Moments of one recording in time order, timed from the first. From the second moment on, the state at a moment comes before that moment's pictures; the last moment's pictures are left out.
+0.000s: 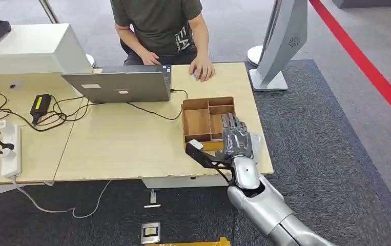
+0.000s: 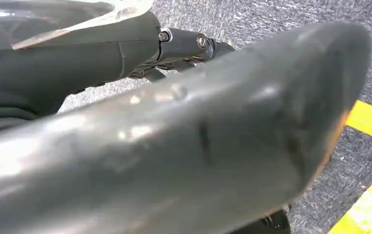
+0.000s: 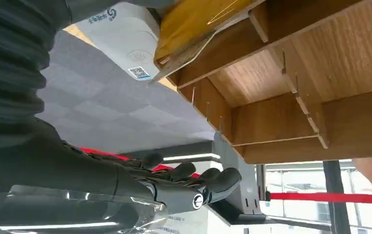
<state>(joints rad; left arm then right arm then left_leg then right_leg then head) -0.11 0.07 -0.97 -0.19 1.44 0.42 -0.07 -0.52 -0.03 0.68 -0.93 1.23 -0.25 0.56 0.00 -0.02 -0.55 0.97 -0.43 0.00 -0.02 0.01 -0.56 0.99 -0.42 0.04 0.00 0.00</state>
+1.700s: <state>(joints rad) -0.11 0.07 -0.97 -0.19 1.41 0.42 -0.07 -0.51 -0.01 0.66 -0.78 1.20 -0.31 0.50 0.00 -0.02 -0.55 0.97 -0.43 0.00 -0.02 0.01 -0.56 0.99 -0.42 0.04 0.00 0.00</state>
